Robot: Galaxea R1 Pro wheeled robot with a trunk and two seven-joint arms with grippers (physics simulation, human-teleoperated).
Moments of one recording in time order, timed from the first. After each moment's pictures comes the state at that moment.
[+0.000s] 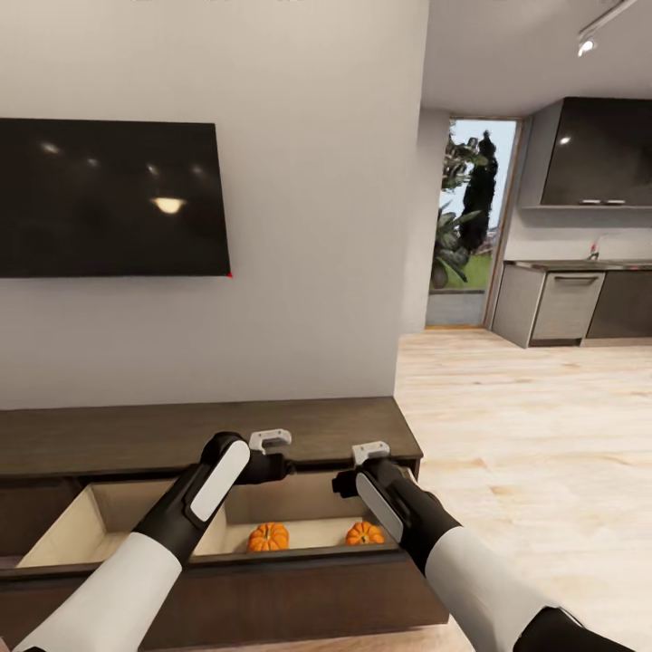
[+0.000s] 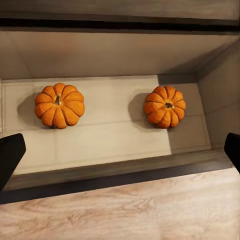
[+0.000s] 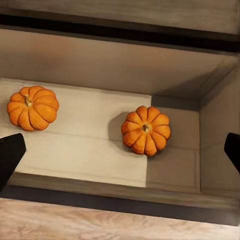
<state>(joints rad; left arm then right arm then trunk) -0.70 0.00 -0.37 -1.03 0.82 0.95 0.49 -0.76 0.14 0.55 -0.69 -0.52 0.67 -0.35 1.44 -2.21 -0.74</state>
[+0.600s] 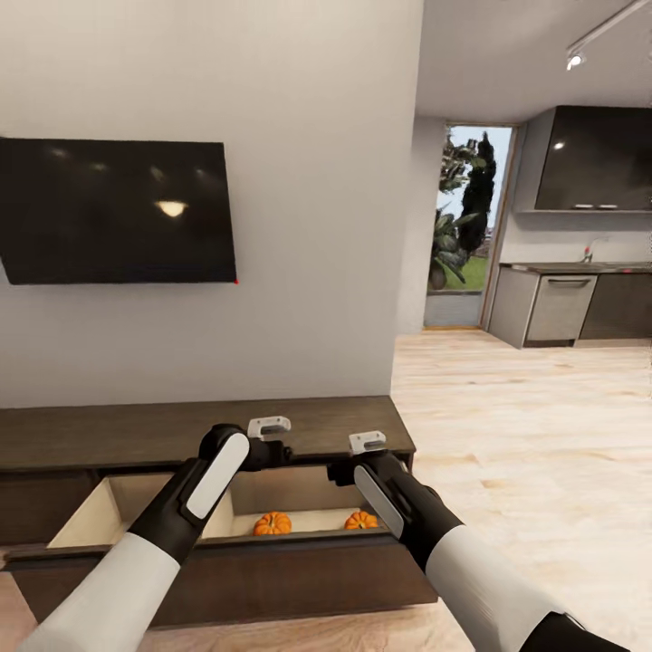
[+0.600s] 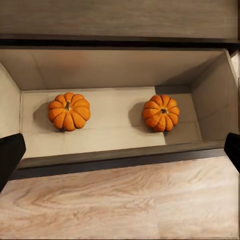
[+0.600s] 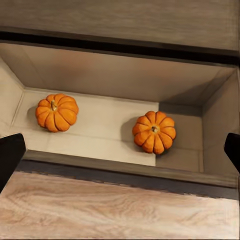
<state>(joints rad) -0.70 0.01 -0.37 -1.13 0.82 0.94 0.56 -0.76 0.13 0.54 -0.78 -0.52 0.67 -0.35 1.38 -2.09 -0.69</state>
